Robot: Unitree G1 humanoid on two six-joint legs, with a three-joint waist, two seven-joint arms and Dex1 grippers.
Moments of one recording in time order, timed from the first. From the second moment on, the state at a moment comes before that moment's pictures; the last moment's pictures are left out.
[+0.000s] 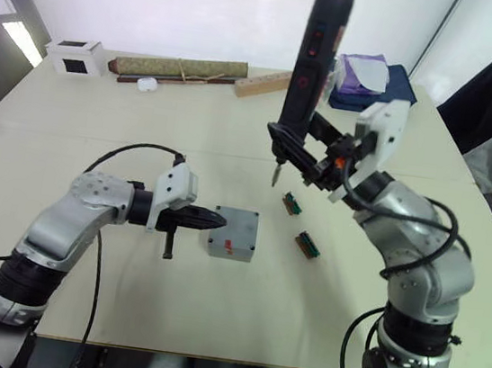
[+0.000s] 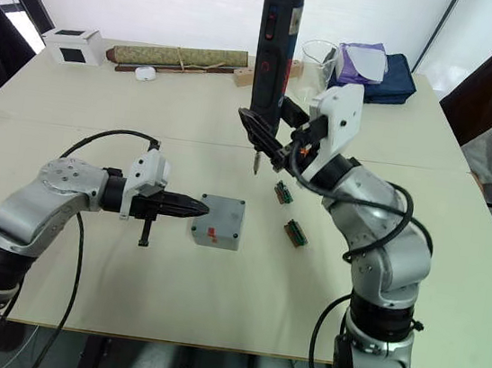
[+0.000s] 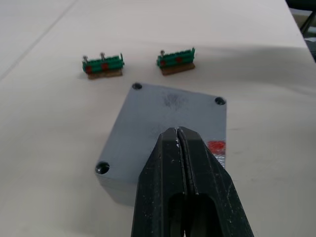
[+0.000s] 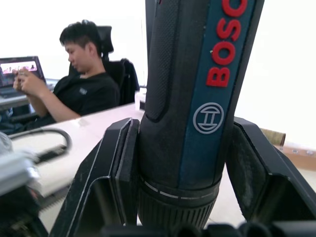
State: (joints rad) left arm -0.45 0.66 -0.19 -0.16 -0.38 0.44 -1.12; right arm -0.46 -0.25 -0.01 -0.54 0.43 0.58 0.51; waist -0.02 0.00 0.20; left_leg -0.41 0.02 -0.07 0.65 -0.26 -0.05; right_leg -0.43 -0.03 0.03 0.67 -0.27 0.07
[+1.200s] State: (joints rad) left arm -0.51 0.60 -0.22 -0.07 -0.29 0.39 -1.12; right arm -0.27 -0.21 0.17 -0.39 0.22 0.22 0.49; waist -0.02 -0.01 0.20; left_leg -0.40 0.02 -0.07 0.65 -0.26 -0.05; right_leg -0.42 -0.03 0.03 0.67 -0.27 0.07
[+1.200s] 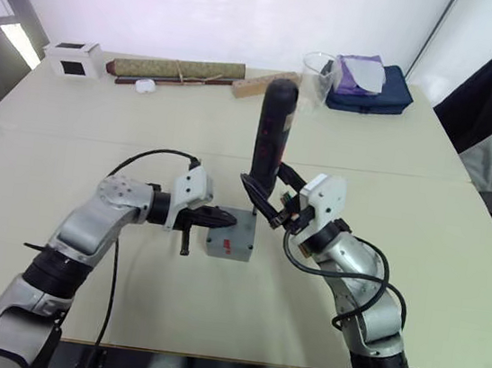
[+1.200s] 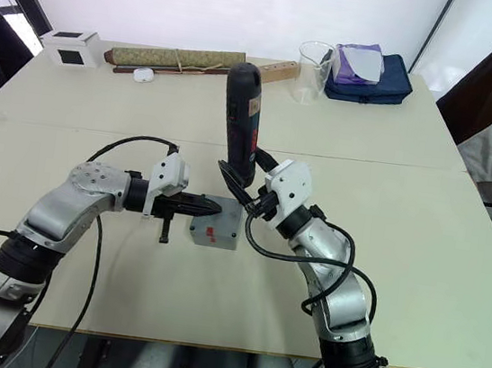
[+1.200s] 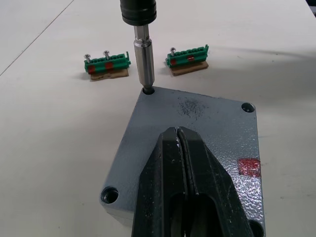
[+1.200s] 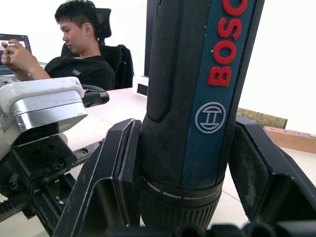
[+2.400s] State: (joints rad) left arm -0.47 0.59 -0.22 -0.03 -0.25 0.36 -1.12; right arm -0.34 -0.23 0.20 -0.43 0.22 0.48 0.44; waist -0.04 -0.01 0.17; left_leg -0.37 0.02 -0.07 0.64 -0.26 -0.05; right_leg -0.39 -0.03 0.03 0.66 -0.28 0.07
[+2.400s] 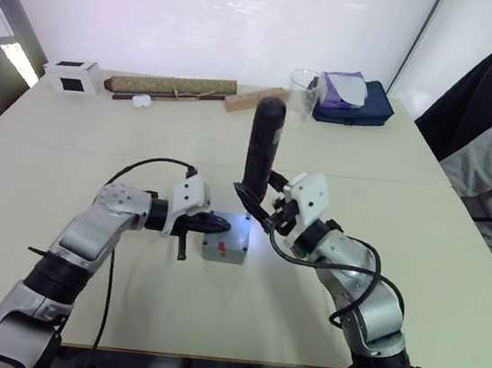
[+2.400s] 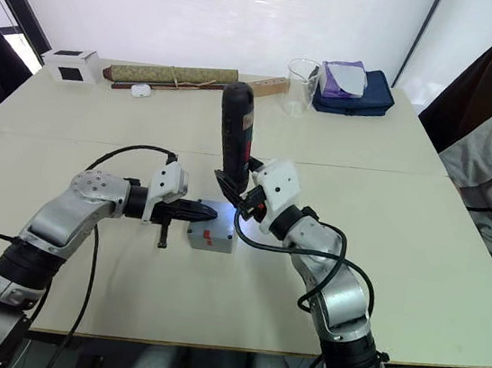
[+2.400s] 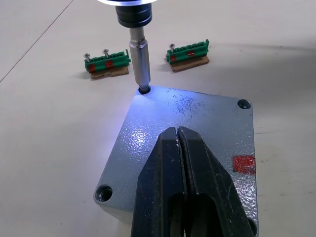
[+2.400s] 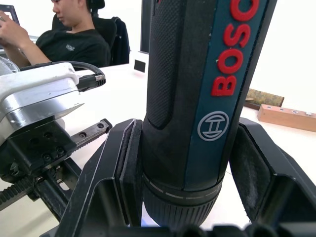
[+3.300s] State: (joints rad) left arm -0.55 0.65 -0.09 -0.22 -0.51 0.49 -1.20; right arm -0.63 -0.69 -0.25 -0.46 0.69 1.61 0.27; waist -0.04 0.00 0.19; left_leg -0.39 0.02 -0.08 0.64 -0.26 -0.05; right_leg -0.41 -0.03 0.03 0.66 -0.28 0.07
